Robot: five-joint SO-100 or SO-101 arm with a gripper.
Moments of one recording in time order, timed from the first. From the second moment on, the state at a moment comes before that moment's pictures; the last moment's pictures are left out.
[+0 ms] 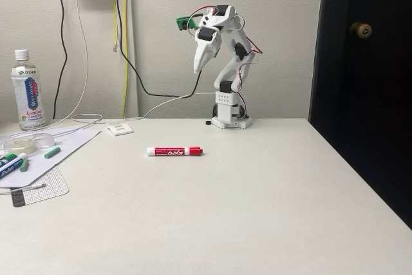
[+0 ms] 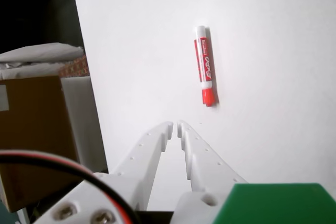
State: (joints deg) arm 29.7 143.5 101.8 91.1 -12.7
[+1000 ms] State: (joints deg) arm 25.1 130.9 112.9 86.9 -16.3
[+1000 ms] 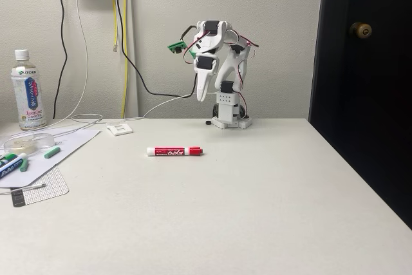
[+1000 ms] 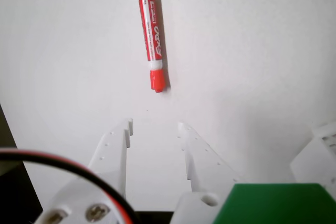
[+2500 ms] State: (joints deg) arm 31.2 107.8 118.7 62.2 -23.8
